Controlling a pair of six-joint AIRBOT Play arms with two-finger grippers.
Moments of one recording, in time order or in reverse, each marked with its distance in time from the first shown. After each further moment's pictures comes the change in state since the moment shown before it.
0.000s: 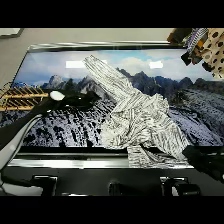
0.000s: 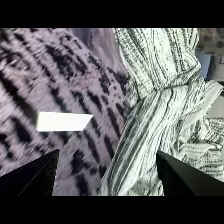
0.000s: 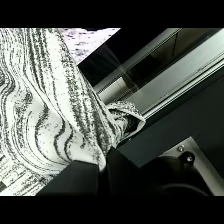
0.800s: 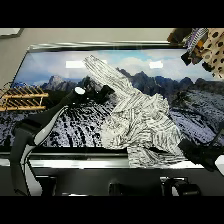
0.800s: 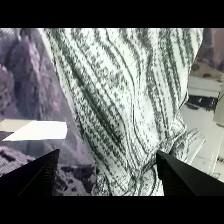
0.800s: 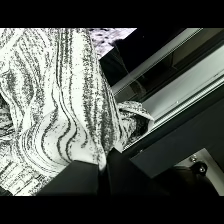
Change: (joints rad) left arm -0.080 -0.412 0.422 -0.139 0.076 -0.036; right arm 0.000 -0.111 0.000 0.012 -0.079 0.006
